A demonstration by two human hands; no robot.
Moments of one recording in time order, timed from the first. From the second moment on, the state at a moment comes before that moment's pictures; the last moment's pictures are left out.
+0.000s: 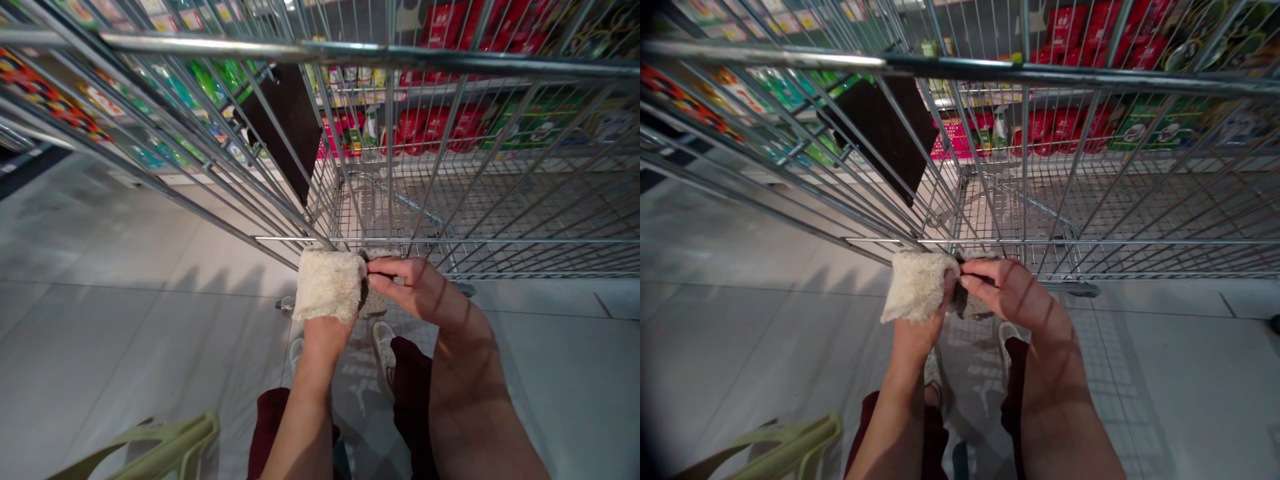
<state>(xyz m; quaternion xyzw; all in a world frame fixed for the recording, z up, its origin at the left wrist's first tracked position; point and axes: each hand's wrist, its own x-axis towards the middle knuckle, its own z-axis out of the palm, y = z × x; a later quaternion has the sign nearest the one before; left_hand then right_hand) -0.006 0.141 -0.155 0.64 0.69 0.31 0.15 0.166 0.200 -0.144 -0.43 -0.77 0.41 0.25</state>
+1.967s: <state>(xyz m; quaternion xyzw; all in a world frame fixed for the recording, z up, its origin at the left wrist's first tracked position) -0.017 0.151 -0.157 0.57 0.67 0.43 0.23 0.150 0.201 -0.139 -0.40 -0.78 0.41 0.24</state>
